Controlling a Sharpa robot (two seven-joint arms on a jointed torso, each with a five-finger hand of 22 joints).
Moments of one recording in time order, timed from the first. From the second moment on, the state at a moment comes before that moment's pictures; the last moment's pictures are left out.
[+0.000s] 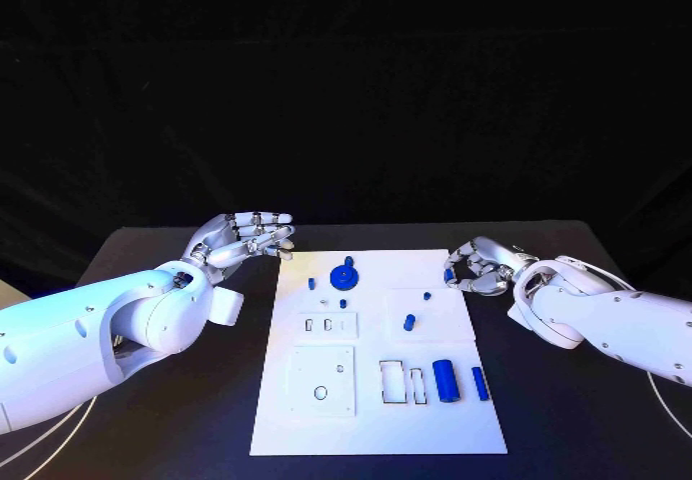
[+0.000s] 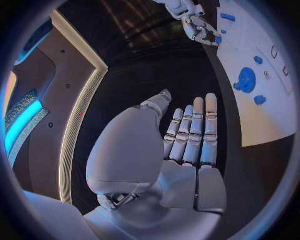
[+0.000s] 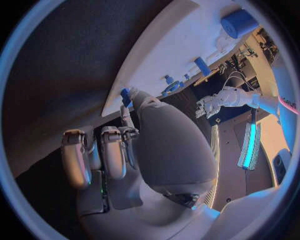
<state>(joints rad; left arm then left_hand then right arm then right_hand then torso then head) 1.18 -0.94 0.00 1.55 -0.11 -0.25 0.41 1.49 -0.14 0.33 0.14 0.06 0.80 0.21 0.21 0.14 0.98 0.18 0.07 0.07 0.92 0.13 0.41 0.48 0.16 0.82 0.22 0.70 0.38 1.22 -0.86 -0.15 1.28 -1.21 -0.42 0.04 1.46 -0.19 0.30 0.20 0.17 0.96 0.16 0.13 0.32 1.47 0.08 1.57 1.31 1.47 0.00 1.56 1.31 0.01 1.47 0.10 1.57 1.31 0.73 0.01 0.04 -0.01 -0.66</state>
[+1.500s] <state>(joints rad) 1.18 -0.95 0.00 1.55 -0.11 -0.24 0.41 1.46 -0.15 0.34 0.15 0.06 0.80 0.20 0.21 0.14 1.01 0.18 0.10 0.08 0.93 0.12 0.46 0.50 0.17 0.81 0.22 0.73 0.39 1.30 -0.86 -0.14 1.57 -1.22 -0.57 -0.14 1.45 -0.15 0.41 0.18 0.18 1.05 0.12 0.21 0.34 1.47 0.04 1.57 1.31 1.47 -0.03 1.56 1.31 0.01 1.47 0.08 1.57 1.31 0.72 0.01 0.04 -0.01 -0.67</state>
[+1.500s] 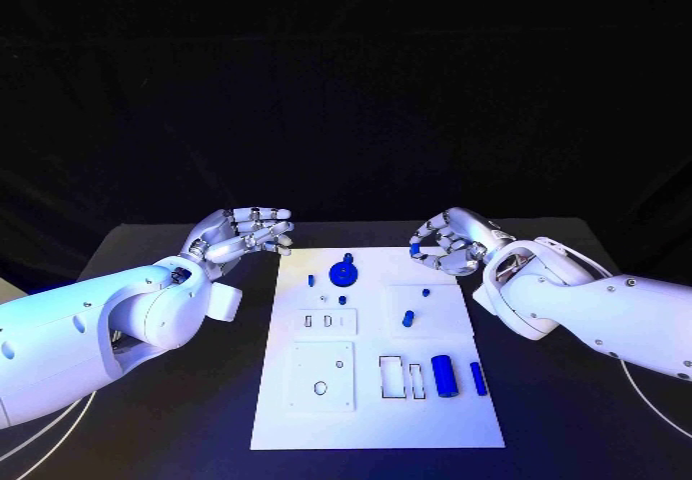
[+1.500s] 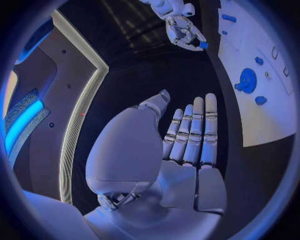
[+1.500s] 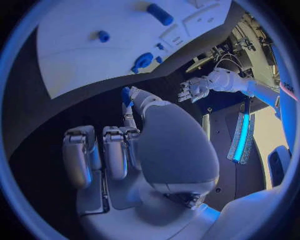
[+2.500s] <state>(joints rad) 1.18 -0.92 0.00 1.54 -0.15 -0.24 0.38 1.44 -0.16 0.36 0.17 0.06 0.80 0.20 0.22 0.15 1.02 0.18 0.15 0.10 0.95 0.11 0.59 0.56 0.17 0.83 0.21 0.79 0.42 1.17 -0.60 -0.17 1.62 -1.43 -0.56 -0.43 1.42 -0.16 0.41 0.18 0.18 1.04 0.12 0.23 0.34 1.47 0.04 1.57 1.31 1.47 -0.03 1.56 1.31 0.01 1.47 0.08 1.57 1.31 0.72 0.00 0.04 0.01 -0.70</state>
